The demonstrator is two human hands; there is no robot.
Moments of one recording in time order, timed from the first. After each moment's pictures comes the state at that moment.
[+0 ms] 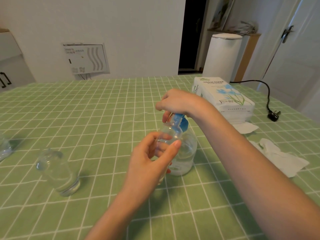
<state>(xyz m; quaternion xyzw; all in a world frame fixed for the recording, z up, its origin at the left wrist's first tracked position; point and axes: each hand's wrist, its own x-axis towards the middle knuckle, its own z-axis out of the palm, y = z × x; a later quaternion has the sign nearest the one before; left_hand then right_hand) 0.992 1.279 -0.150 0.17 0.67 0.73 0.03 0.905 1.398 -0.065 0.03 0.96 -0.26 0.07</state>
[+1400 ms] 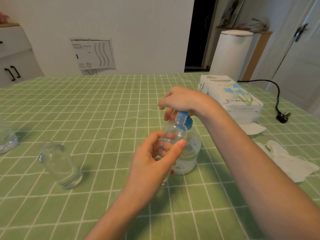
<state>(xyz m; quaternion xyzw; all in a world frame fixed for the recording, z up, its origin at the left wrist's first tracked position) 0.995 1.280 -0.152 0.18 0.66 0.73 0.03 0.903 1.398 -0.066 0.02 0.95 -0.29 0.09</state>
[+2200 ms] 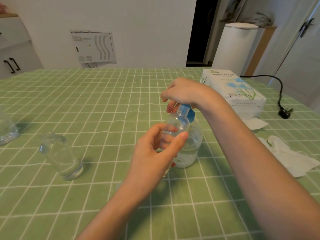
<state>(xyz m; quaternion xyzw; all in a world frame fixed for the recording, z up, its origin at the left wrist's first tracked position) 0.996 1.281 -0.152 0.17 0.66 0.73 0.03 0.904 1.397 -0.067 0.03 0.95 -0.29 0.07</state>
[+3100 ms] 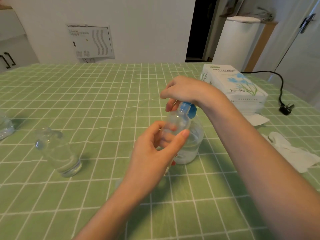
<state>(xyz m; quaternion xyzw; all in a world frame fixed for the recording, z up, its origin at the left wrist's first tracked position) 0.996 1.280 -0.156 0.17 0.66 0.73 0.04 0.902 1.398 -0.074 0.02 0.95 -0.29 0.07</state>
